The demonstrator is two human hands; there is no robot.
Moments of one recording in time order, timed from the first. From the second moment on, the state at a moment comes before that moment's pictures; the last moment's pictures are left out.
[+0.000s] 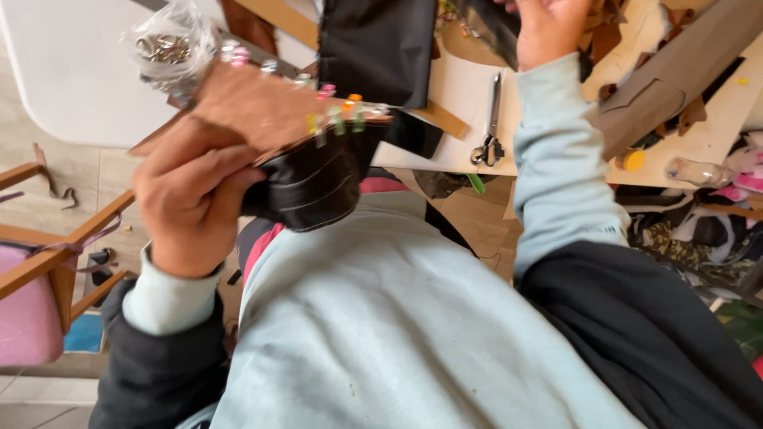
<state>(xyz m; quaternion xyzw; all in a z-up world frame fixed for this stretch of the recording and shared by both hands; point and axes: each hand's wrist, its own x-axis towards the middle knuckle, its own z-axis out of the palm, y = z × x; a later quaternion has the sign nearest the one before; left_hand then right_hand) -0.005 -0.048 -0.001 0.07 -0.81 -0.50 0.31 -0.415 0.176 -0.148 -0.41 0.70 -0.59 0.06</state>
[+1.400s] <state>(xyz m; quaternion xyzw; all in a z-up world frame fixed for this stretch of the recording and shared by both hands) 0.003 -0.018 -0.008 0.14 -0.80 -0.50 0.31 -0.381 0.123 -0.202 -0.11 0.74 -0.63 0.19</state>
